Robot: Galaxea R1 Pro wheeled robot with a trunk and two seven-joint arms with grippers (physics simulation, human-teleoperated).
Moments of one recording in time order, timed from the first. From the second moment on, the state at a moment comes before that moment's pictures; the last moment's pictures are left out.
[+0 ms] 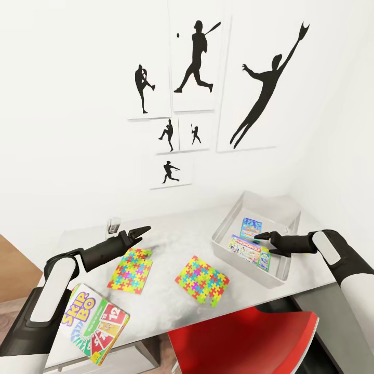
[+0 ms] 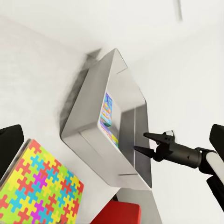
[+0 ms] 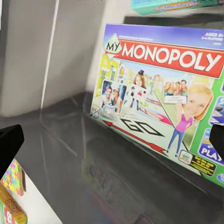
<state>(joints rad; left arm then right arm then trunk) -0.48 0.15 0.05 -1.51 1.08 0.93 -0.19 -0.92 -0.39 0.04 -0.66 -0.73 1.05 0.35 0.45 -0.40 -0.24</state>
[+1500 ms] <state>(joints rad) -0.46 0.13 0.03 -1.50 1.09 0.91 -0.24 -0.89 -0.37 0.03 -0.85 -0.75 1.02 0.36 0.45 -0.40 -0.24</state>
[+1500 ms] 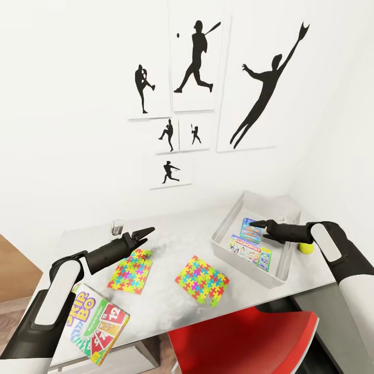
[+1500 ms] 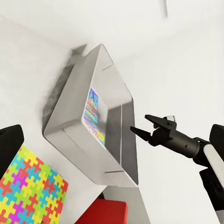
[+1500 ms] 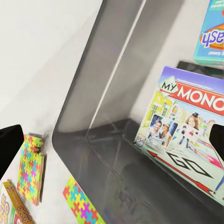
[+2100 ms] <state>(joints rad) -0.47 0.11 0.04 -1.54 1.14 0.95 -0.21 -0.91 -0.40 0.04 -0.84 -0.75 0.98 0.36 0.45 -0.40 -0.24</state>
